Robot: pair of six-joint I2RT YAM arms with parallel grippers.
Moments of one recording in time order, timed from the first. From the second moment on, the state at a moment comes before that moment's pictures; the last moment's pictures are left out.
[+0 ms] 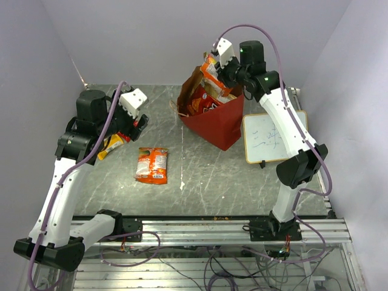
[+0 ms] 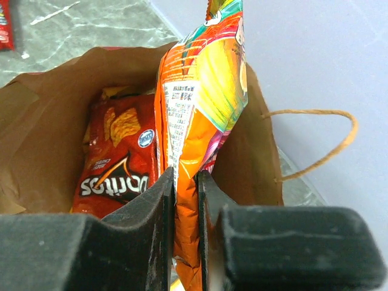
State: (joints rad) left arm -0.24 1.04 1.35 -0.72 0.32 0.46; right arm 0.41 1.88 2.13 -0.70 -0.20 -0.47
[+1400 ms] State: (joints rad) left arm -0.24 1.03 1.34 -0.72 0.33 0.46; right arm 0.36 2.03 2.15 -0.76 -0.04 -0.54
